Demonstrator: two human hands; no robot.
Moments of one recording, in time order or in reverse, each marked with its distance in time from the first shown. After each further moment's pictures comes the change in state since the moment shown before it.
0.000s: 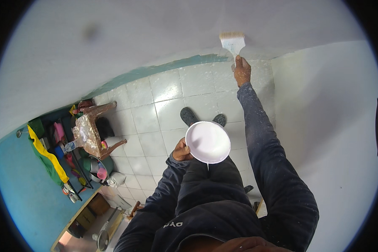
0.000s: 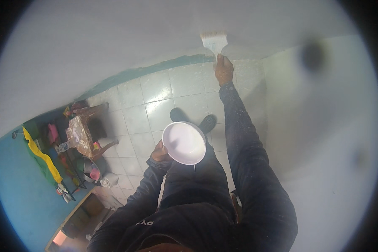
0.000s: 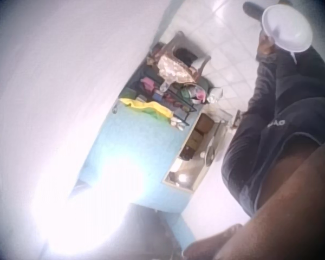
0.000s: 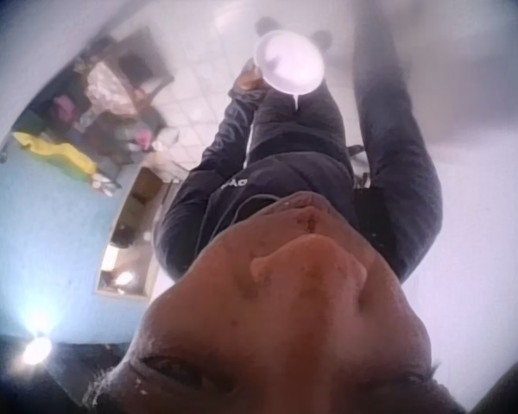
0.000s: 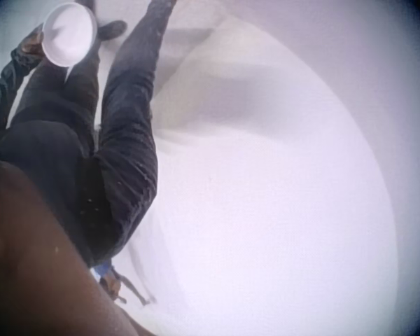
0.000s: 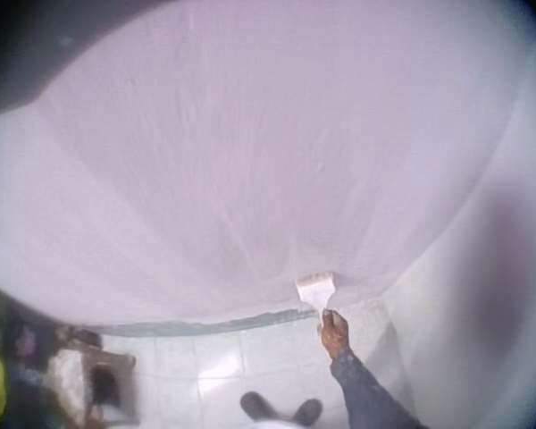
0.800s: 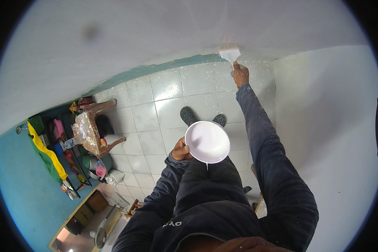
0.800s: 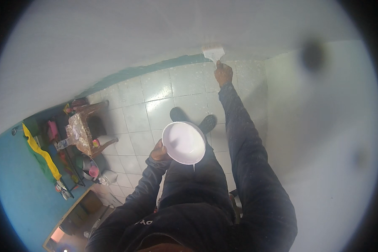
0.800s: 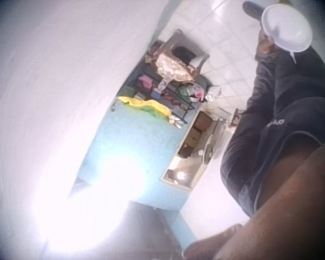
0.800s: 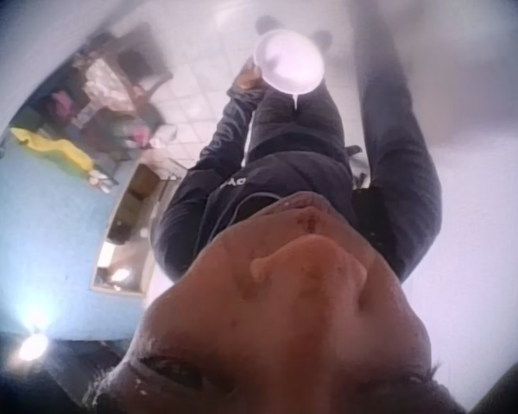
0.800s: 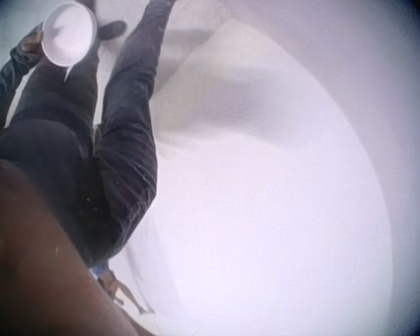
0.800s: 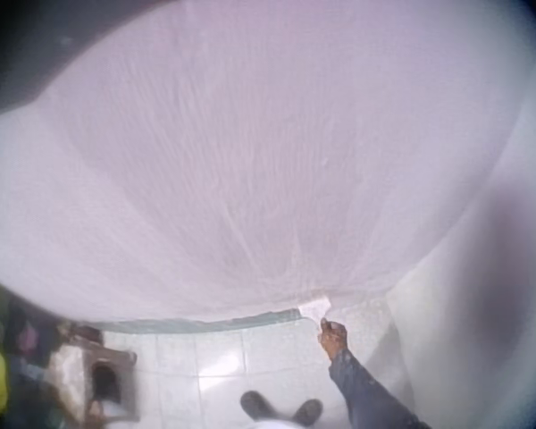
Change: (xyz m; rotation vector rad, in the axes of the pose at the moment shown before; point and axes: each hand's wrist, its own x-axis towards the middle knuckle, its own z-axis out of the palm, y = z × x) left_hand -0.008 0.009 0.013 0.014 0.052 -0.009; right_hand 0.018 0.061 0.016 -0.129 -0.059 0.103
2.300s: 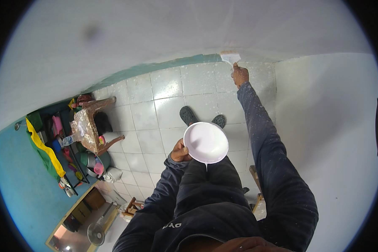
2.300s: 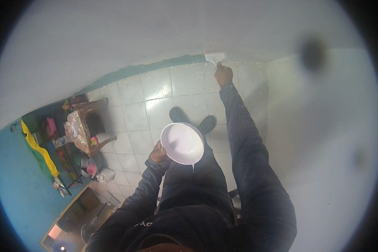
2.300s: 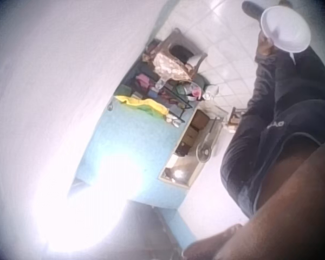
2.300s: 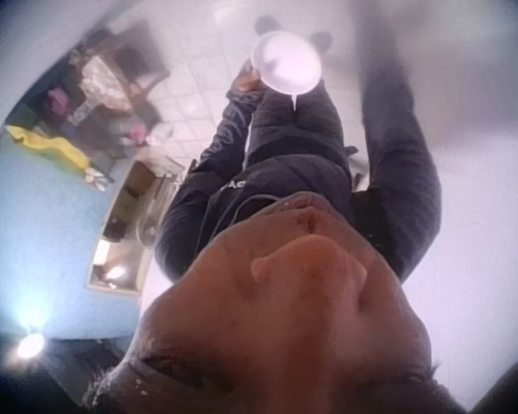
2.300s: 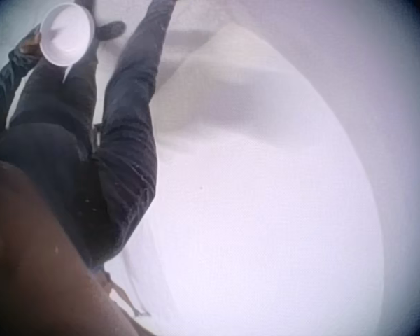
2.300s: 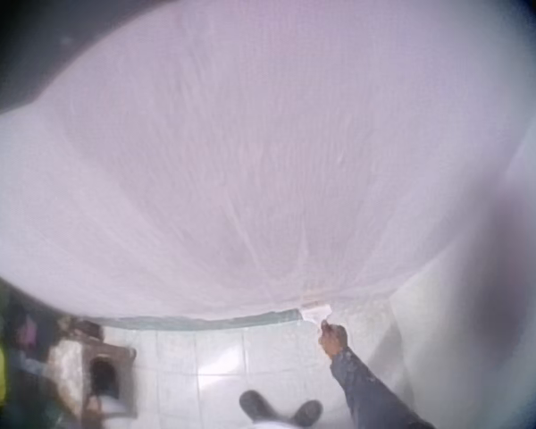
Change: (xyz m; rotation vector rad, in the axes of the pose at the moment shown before) left_hand -0.008 -0.020 -0.017 -0.056 0.052 0.035; right_hand -0.001 0.031 0.011 -0.172 -0.184 0.207
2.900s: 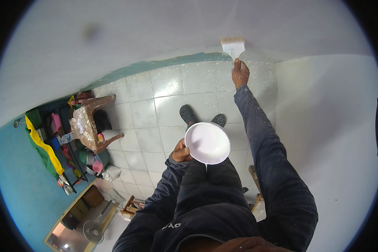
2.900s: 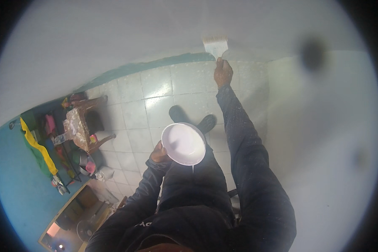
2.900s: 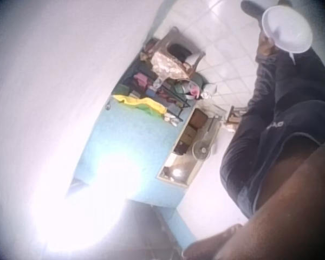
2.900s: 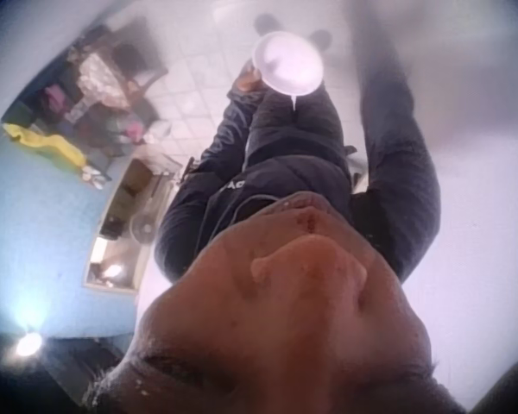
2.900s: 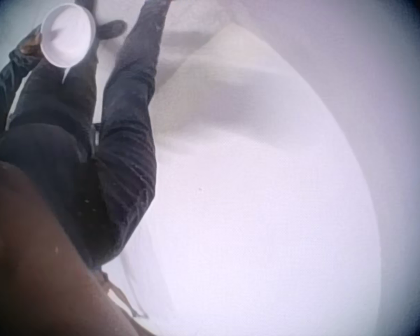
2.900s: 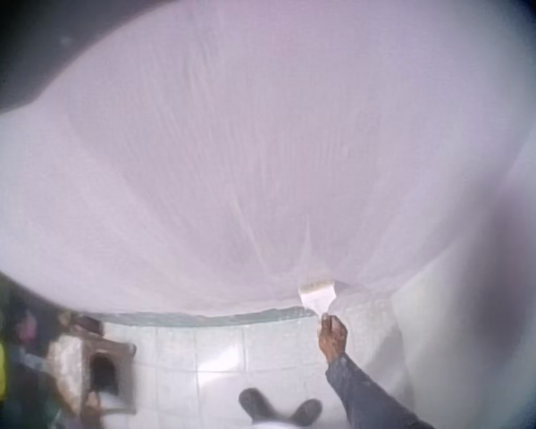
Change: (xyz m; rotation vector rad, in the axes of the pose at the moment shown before) left_hand -0.003 0.000 0.001 -0.044 -0.015 0.009; right_hand -0.011 -0.011 0.016 0.000 0.354 -0.436
